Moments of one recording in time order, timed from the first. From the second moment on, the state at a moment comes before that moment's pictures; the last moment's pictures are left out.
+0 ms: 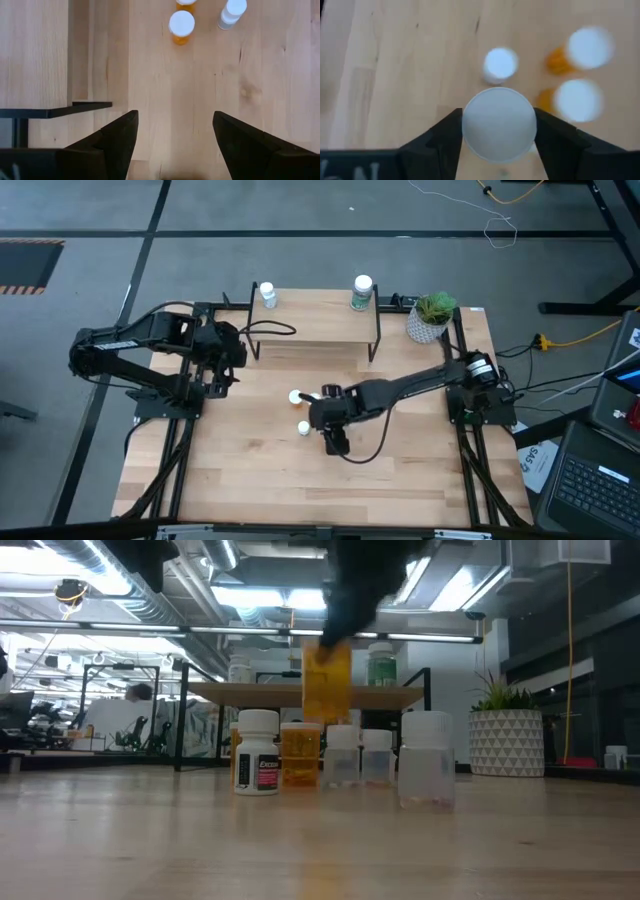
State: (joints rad) left arm 0.06 1.08 1.32 -1.29 -0.09 0.06; right arm 0.23 1.95 1.67 -0.81 0.10 0.10
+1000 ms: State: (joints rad) left arm 0.06 1.08 1.32 -1.28 -0.09 0.06; right arm -0.48 1.95 2.08 -0.98 -0.02 -0.10
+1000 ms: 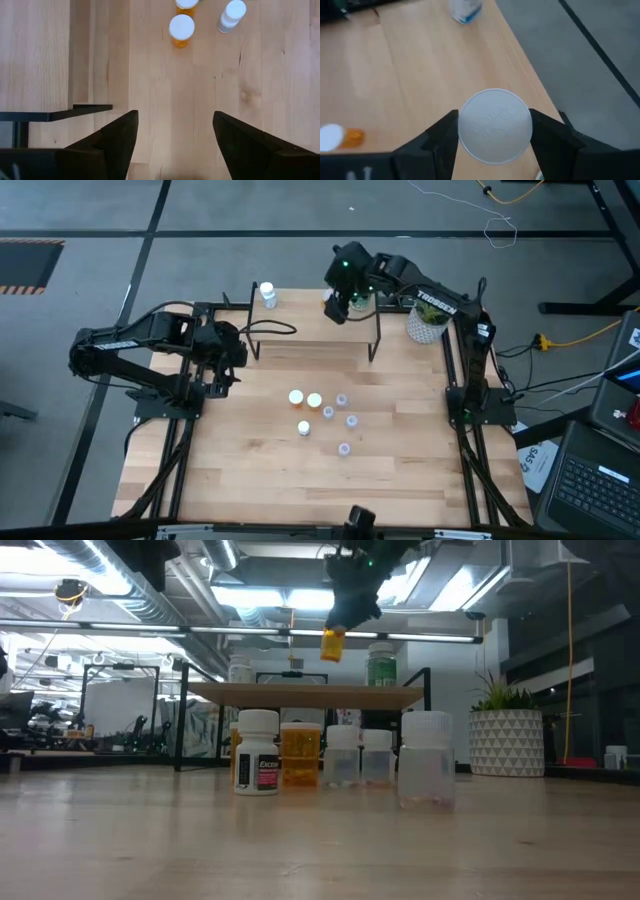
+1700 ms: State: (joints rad) left arm 0.06 1.08 1.32 -1.26 -0.09 0.09; right arm -0.54 1.96 1.97 -0.96 -0.10 -0.23
